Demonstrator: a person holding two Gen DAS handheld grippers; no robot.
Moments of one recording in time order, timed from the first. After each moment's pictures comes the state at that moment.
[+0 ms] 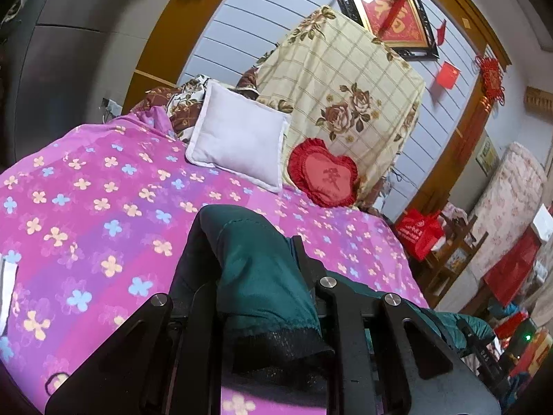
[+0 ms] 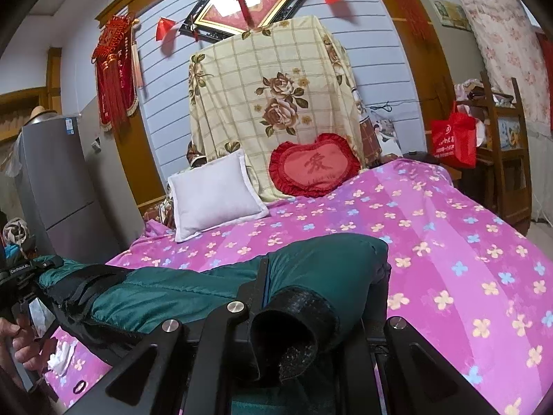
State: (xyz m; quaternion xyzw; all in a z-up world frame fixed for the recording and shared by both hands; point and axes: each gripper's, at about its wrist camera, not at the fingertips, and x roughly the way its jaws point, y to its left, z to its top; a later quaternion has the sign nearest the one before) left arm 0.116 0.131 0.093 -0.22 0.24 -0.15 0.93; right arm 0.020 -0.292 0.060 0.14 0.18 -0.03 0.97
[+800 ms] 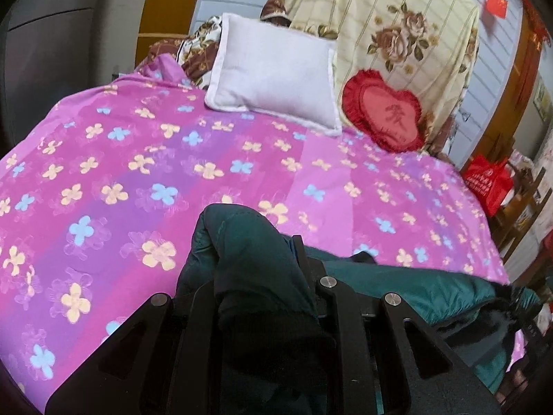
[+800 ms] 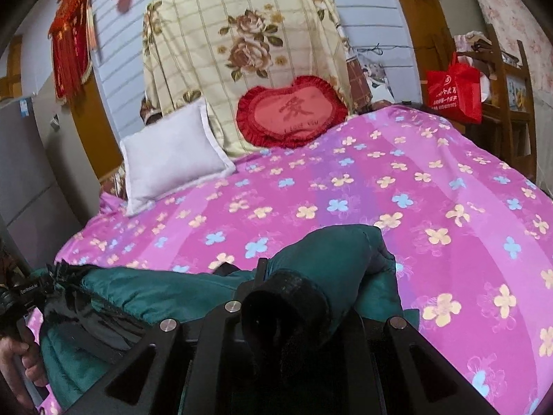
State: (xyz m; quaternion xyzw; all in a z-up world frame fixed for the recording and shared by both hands) left arm 0.288 0.076 -0.036 -0.13 0.36 -0.08 0.92; right arm 0.185 -0.320 -0.042 0.15 0.28 -0.07 0.95
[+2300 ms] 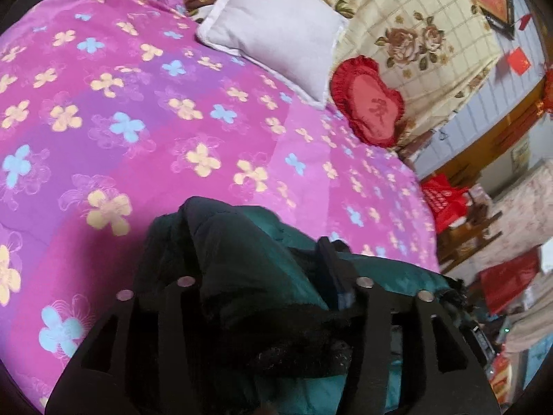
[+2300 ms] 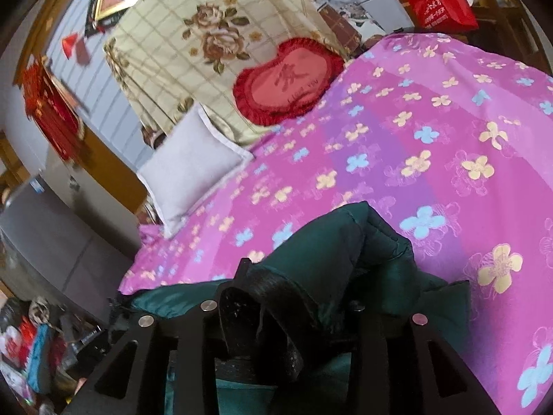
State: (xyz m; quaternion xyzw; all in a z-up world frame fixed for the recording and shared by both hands) left arm 0.321 0.104 -0.065 -0.27 0.42 -0.19 0.84; right arm 0.202 -0.366 -0.065 0.34 0.29 0.01 0.89
